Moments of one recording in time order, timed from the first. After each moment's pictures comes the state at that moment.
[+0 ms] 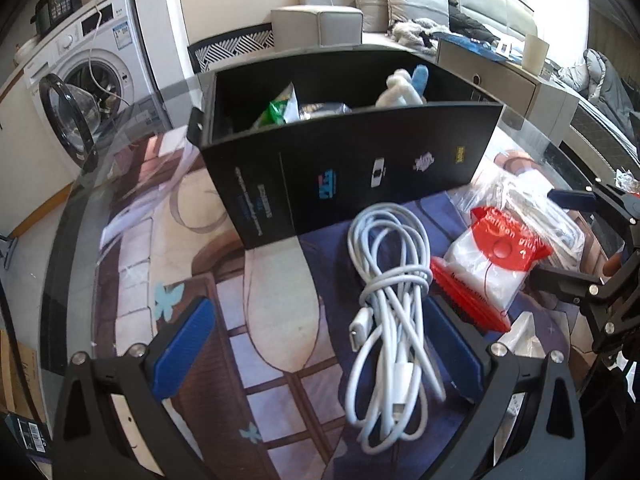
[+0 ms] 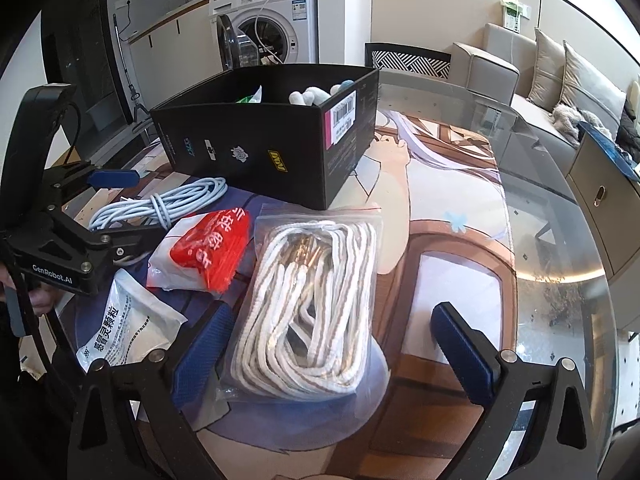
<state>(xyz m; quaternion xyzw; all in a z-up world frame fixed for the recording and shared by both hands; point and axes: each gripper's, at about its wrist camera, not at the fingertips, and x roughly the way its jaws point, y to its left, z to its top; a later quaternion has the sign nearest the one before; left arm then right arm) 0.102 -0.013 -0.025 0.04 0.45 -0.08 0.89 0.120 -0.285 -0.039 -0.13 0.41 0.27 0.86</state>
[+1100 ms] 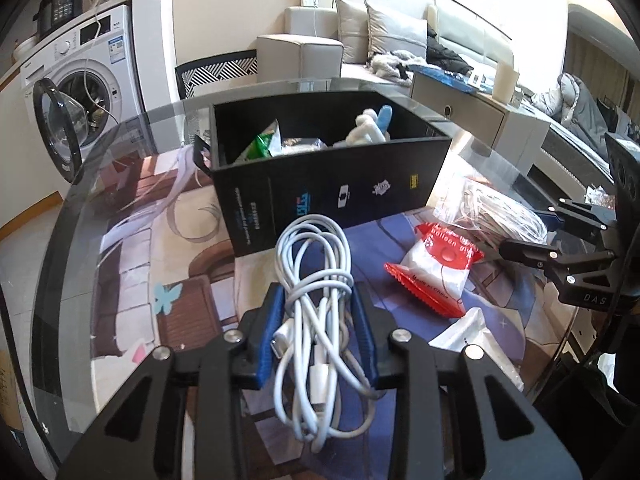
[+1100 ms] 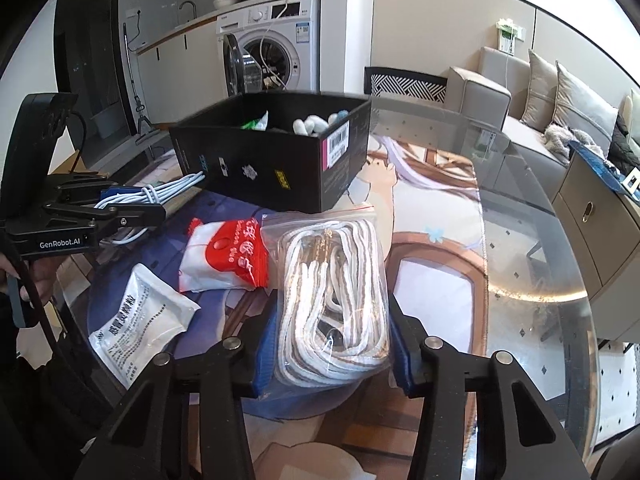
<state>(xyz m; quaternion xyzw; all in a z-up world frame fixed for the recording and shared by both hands) 0.065 0.002 0.000 0.01 0.39 -0.12 0.91 0.095 -0.304 -0.021 -0.13 0.36 0.28 0.88</state>
